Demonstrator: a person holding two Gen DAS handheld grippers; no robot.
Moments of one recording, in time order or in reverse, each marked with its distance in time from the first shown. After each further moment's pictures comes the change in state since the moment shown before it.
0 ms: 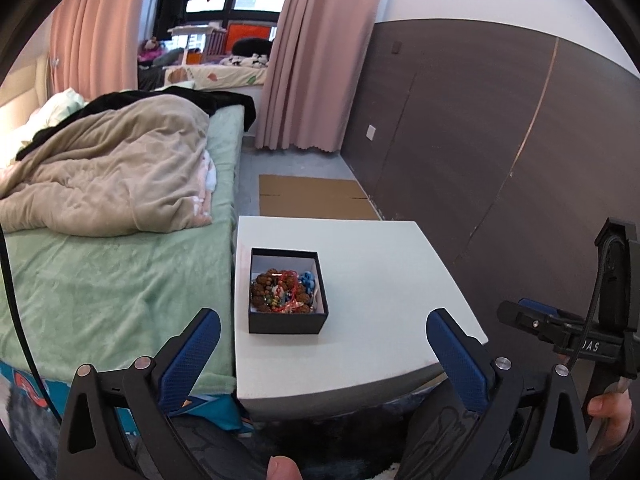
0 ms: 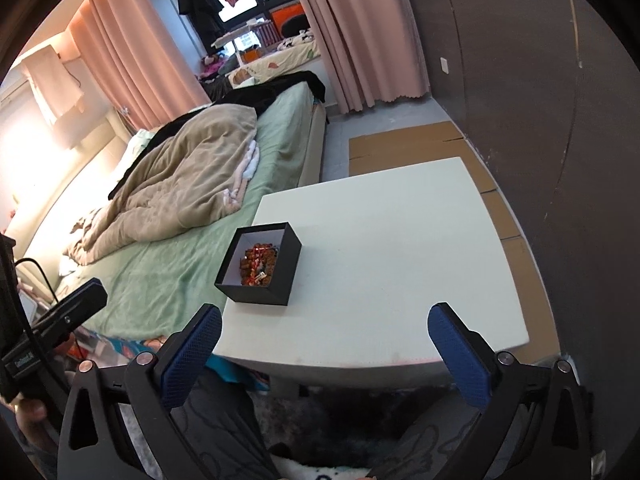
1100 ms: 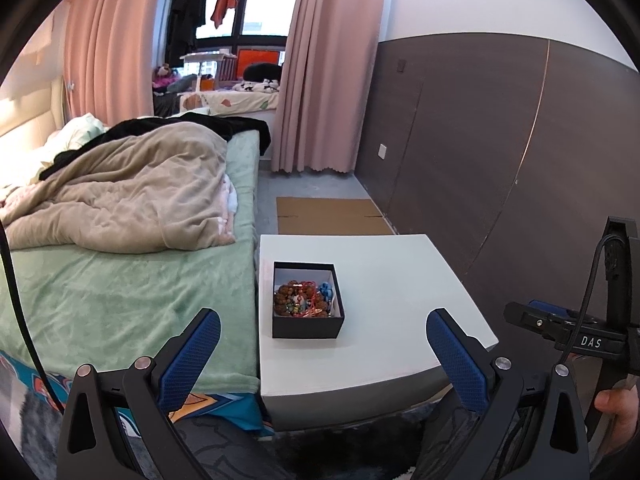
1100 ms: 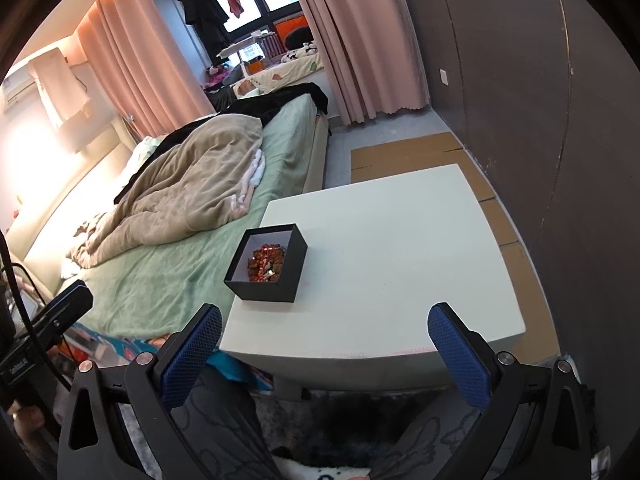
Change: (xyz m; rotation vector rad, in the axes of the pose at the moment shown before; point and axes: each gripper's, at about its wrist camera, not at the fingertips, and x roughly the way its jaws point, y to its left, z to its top) left arm -0.039 -0.004 -0.012 0.032 -0.083 0.073; right arm -0.015 0.007 -0.018 -0.014 -0.046 0.000
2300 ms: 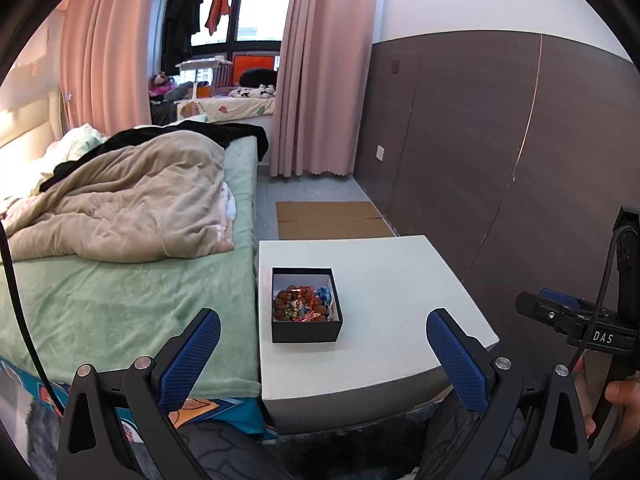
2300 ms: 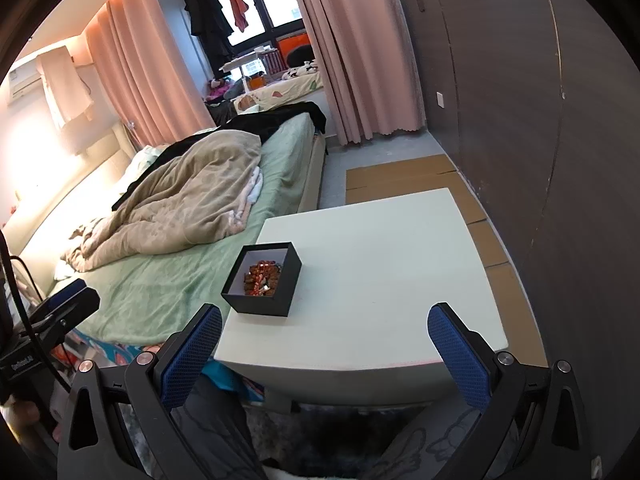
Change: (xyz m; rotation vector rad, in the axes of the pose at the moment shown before) left arm -0.003 -0.005 0.004 0.025 -0.009 0.005; right arm -0.020 0.001 0.006 -0.030 -0.063 -0.022
